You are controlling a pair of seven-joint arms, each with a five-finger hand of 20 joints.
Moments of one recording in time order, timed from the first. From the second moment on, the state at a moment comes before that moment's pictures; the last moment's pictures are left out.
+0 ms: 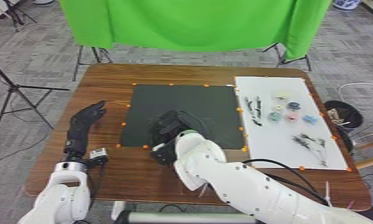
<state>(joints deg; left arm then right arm) 107.5 -60.2 -85.4 -98.3 65.9 16.4 17.9 -60.4 -72.3 26.1 -93.5 -82.7 27.2 40.1</state>
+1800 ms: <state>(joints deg) 110.4 -60.4 -88.8 -99.9 63.7 15.7 18.7 -77.7 -41.9 65.1 -121.1 -90.5 7.5 29.2</state>
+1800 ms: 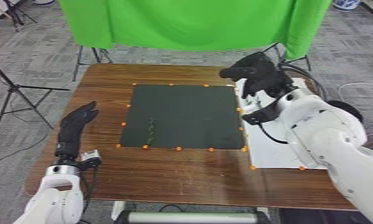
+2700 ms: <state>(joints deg) 110.7 -61.0 -89.0 -100.0 63.8 15.3 18.7 -115.3 -34.0 90.9 -114.0 -113.6 2.1 38.6</state>
